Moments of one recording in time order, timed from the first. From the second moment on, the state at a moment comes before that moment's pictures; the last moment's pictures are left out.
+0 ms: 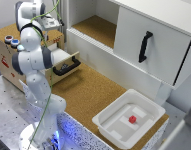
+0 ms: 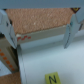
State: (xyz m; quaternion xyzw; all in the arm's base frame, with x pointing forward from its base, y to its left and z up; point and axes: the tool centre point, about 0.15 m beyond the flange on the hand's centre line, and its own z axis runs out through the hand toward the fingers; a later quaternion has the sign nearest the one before) arm 0.238 0.346 0.453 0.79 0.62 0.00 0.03
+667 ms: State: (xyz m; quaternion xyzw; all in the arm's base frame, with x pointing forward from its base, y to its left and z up) arm 0.246 0.294 0.385 0.71 0.71 0.00 0.00
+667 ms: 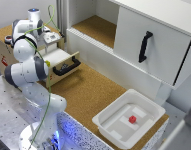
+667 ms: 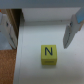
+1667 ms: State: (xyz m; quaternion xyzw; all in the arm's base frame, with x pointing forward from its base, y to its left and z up) arm 0.260 0.303 0.327 0.68 0.73 0.05 -0.02
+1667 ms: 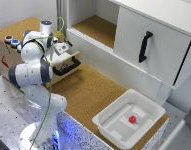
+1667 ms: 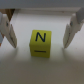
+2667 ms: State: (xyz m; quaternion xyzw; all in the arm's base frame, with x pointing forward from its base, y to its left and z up) arm 0.276 0.310 0.322 0.73 0.68 0.07 0.00
